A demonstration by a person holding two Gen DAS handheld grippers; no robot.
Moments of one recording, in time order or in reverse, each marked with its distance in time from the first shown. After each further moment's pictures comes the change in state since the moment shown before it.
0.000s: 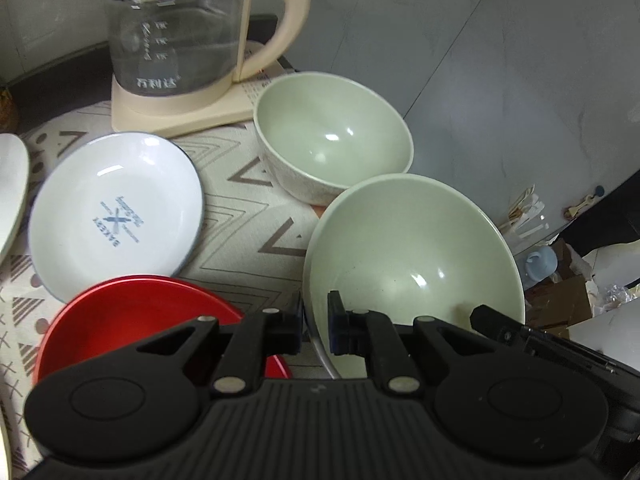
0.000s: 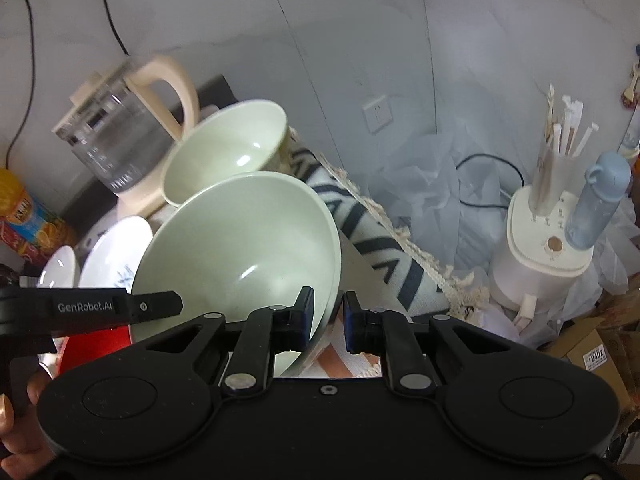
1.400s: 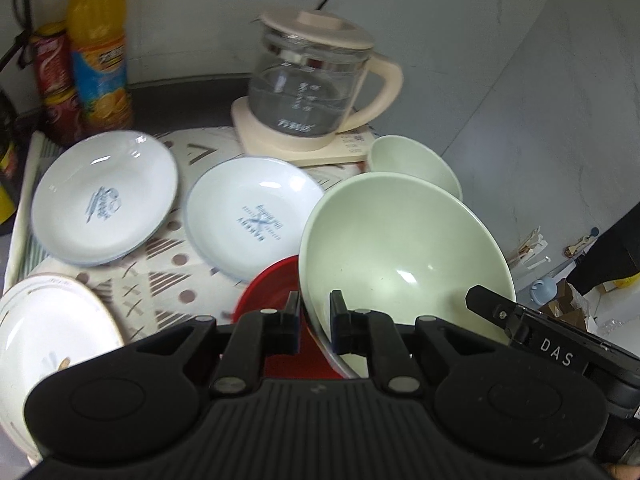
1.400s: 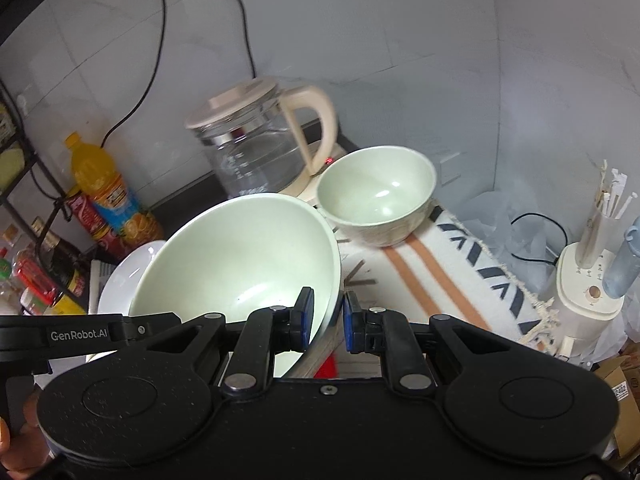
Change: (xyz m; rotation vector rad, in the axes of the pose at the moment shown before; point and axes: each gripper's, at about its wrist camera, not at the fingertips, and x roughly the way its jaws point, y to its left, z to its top) left arm -0.120 0.104 -0.040 -0.089 -0.123 0.031; right arm -0.058 0.121 -0.030 -0.139 -0.109 0.096
